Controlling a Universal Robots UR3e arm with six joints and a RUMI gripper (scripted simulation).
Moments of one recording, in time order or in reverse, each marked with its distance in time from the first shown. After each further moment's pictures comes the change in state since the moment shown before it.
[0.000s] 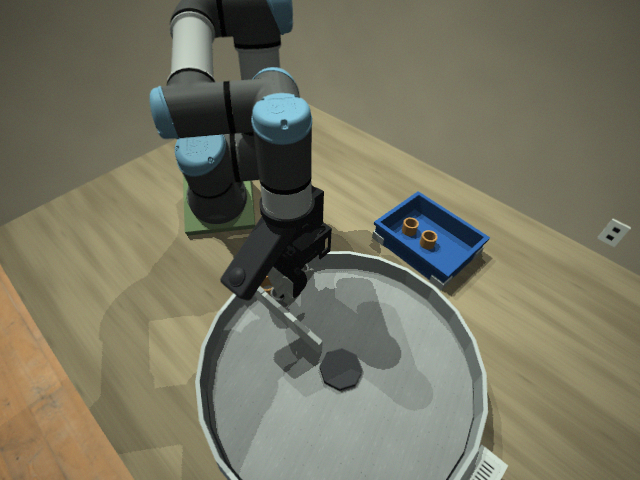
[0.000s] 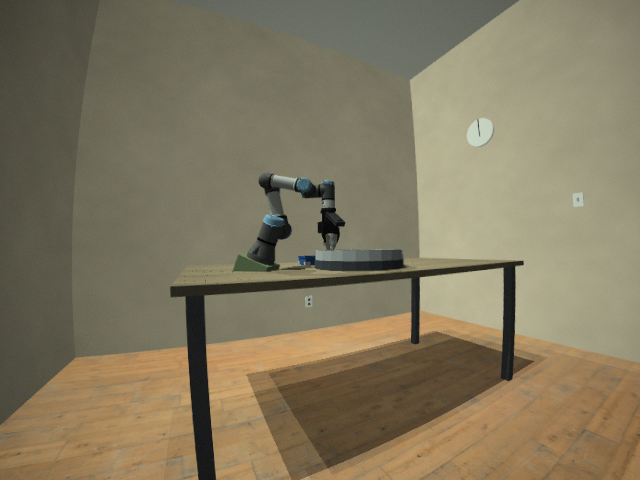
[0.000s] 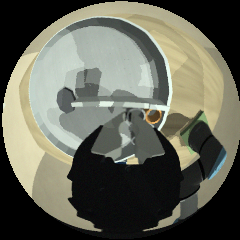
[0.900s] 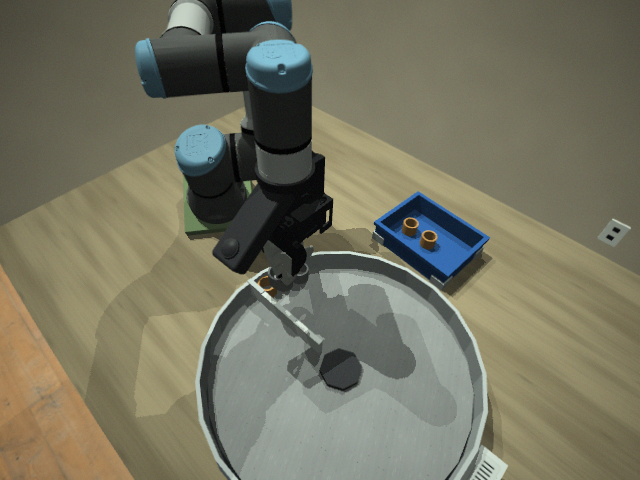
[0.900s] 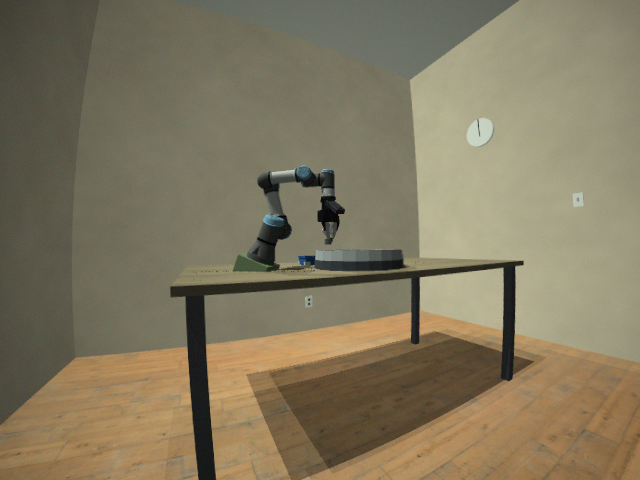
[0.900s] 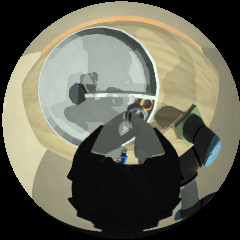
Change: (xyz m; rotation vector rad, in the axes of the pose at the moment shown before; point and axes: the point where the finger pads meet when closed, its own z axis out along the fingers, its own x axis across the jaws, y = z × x) arm 0.000 0.000 -0.056 0.001 0.000 0.000
